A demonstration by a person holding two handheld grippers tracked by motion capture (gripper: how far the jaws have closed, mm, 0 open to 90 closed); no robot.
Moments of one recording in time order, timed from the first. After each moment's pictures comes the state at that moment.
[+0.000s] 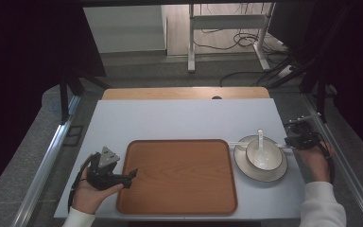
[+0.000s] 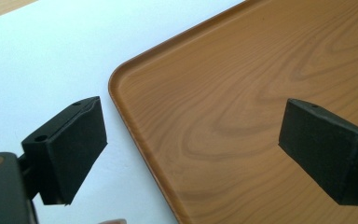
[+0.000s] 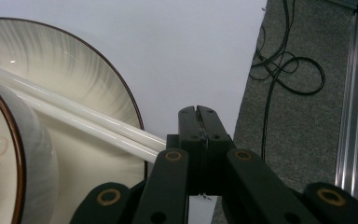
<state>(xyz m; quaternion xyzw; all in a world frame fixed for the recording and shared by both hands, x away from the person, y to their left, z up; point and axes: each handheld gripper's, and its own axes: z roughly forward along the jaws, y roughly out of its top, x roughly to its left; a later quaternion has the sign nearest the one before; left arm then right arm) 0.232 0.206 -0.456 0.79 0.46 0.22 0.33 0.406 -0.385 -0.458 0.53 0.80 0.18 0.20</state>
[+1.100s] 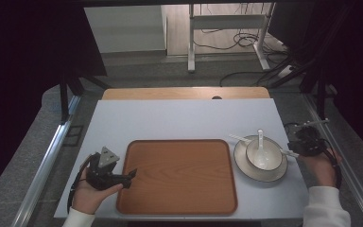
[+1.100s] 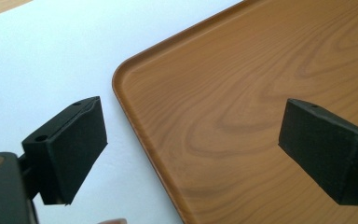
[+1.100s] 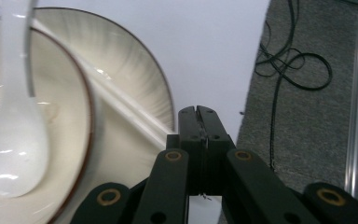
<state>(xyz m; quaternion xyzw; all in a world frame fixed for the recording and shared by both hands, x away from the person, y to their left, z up) 0.232 0.206 -0.457 0.79 0.46 0.23 0.33 0.374 -0.384 -0.444 0.54 0.79 0.20 0.20</state>
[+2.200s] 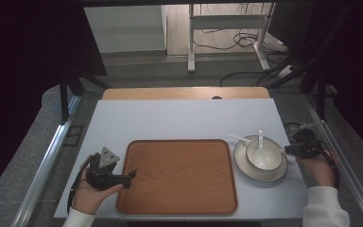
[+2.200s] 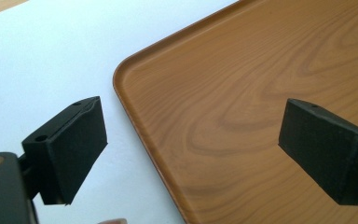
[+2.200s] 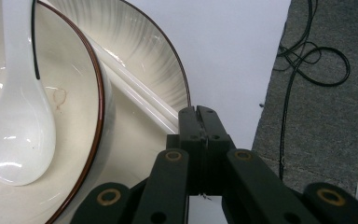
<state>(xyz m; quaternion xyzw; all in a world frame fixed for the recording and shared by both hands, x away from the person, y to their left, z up) 0.232 0.206 -0.458 0.79 0.46 0.23 0.32 0.374 -0.382 -0.454 0.53 0.81 0.20 0.17</state>
